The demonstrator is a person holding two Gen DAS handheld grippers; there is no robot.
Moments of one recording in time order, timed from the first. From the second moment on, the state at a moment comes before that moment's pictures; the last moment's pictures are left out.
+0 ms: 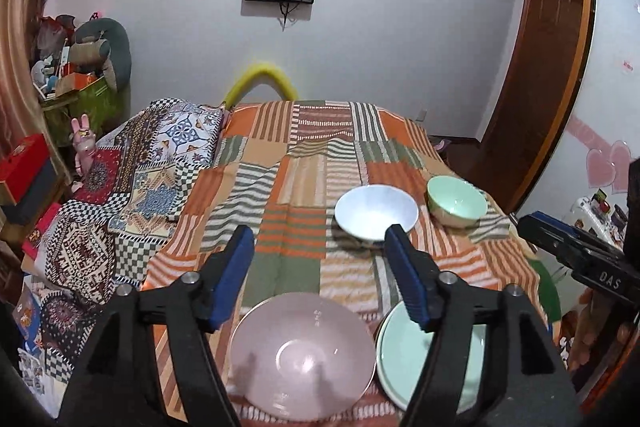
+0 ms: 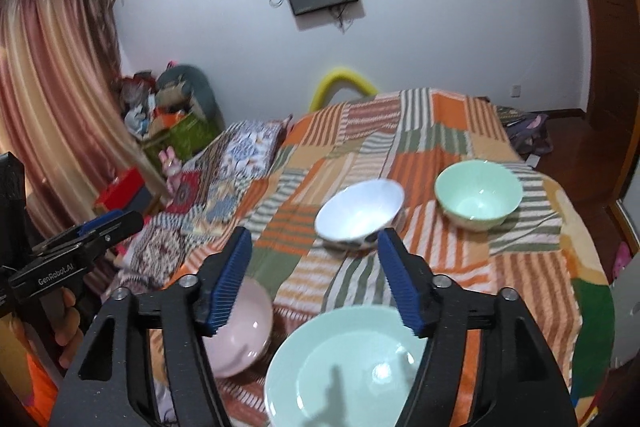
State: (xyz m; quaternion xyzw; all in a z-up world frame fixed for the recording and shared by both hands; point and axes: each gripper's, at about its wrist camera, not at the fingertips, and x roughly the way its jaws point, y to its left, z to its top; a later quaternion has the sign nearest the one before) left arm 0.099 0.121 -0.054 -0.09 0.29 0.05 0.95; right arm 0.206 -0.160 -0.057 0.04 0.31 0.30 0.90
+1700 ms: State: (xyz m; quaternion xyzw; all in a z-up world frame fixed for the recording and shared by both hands) left arm 0.366 0.117 -0.236 -0.12 0.53 -0.02 0.84; right arm 0.394 -0.114 -0.184 0.01 0.49 0.24 0.84
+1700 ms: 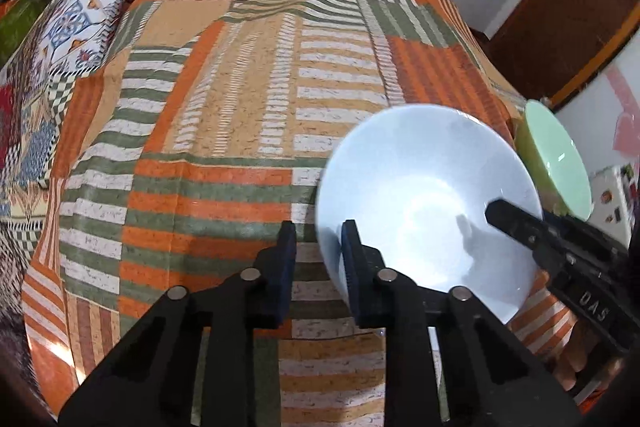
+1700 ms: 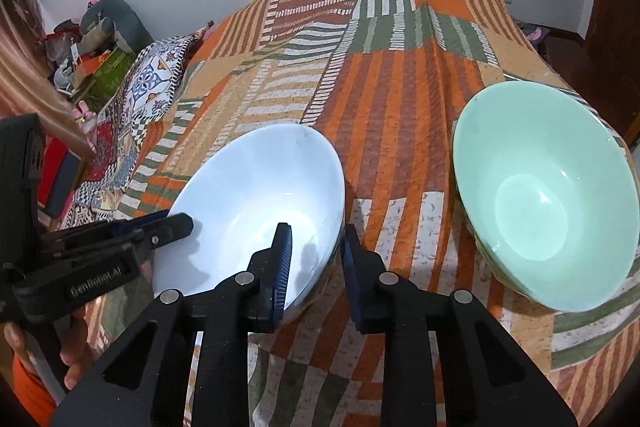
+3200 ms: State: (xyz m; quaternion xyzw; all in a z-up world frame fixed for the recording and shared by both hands) left arm 0.168 0.093 -0.087 -0.06 0.38 -0.01 0.92; right arm 0.259 -0.125 -0.077 0.00 0.37 0.30 0.88
